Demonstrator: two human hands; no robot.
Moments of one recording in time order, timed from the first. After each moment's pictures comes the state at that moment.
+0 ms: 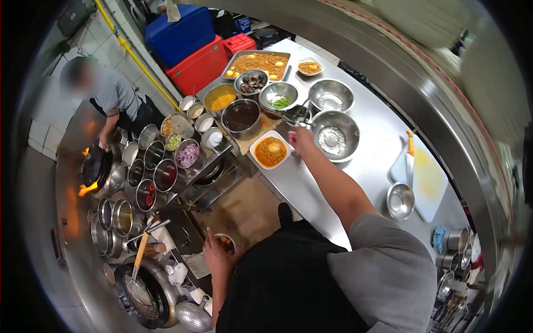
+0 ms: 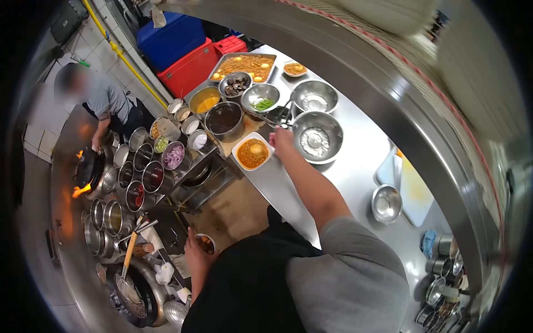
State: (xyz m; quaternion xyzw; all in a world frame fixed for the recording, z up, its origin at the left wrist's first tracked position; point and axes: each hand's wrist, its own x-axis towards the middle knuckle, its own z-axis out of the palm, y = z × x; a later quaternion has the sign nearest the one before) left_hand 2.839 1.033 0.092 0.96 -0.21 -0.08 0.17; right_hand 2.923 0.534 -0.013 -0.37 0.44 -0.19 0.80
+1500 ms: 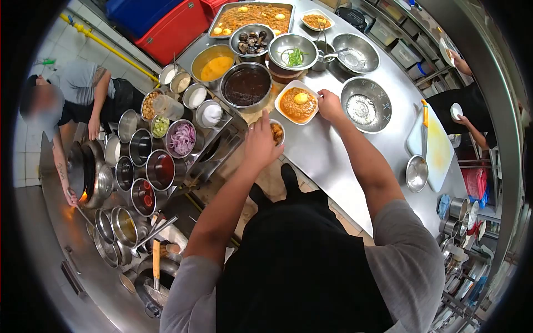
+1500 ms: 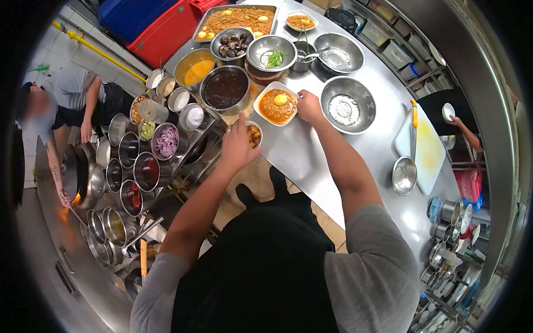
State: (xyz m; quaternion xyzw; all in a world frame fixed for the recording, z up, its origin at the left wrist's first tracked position) left_hand 3.058 0.767 0.024 0.83 -0.51 -0.15 0.20; right_hand 2.922 0.495 -0.045 -0.81 0.46 -0.12 0.34
